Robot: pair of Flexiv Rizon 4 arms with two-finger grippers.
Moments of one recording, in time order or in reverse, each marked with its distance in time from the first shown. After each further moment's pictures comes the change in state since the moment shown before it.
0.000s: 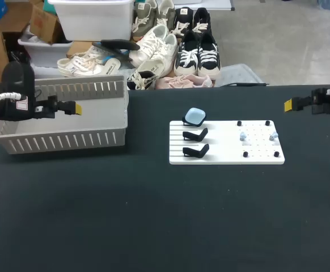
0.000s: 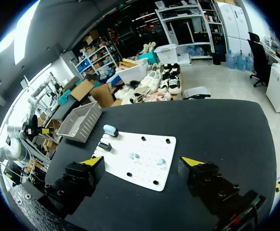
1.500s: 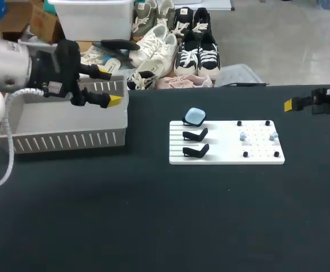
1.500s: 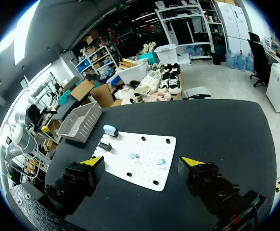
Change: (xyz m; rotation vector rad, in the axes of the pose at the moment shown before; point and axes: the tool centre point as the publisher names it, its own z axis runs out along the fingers) left arm -0.051 -0.096 0.052 0.422 -0.114 0.913; right arm 0.000 0.000 0.000 0.000 0.000 0.000
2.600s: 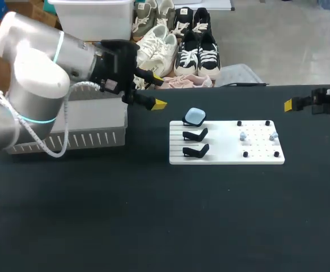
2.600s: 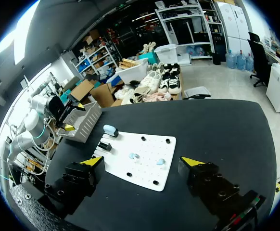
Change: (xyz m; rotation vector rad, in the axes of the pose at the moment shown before) left arm 0.003 0.021 0.143 0.233 0.014 0.092; right arm 0.000 0.000 0.000 0.000 0.000 0.000
